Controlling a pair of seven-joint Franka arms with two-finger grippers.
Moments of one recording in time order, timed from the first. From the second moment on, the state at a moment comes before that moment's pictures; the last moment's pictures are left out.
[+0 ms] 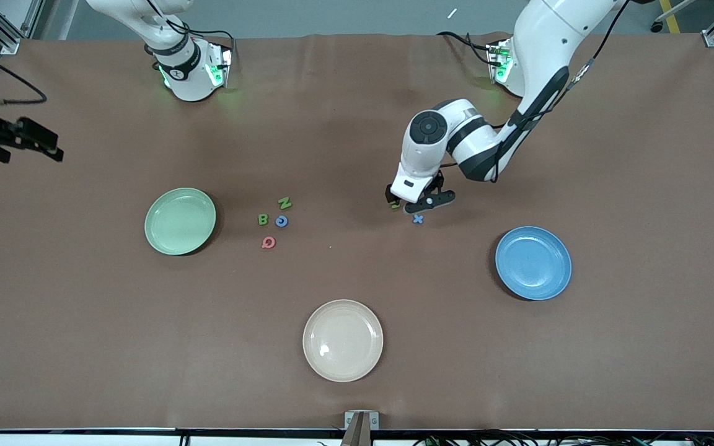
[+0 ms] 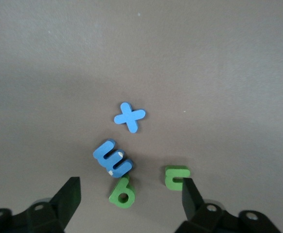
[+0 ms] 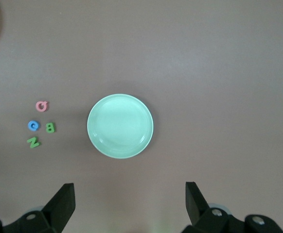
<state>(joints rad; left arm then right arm) -0.17 0.52 -0.57 -2.09 0.43 2.47 -1.34 0.01 -0.05 -0.07 -1.70 0.00 1.60 -0.07</state>
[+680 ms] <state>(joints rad) -0.17 0.55 -0.57 -2.10 0.46 2.49 -1.36 0.16 0.21 -0.06 -1.75 0.06 1.86 0.22</state>
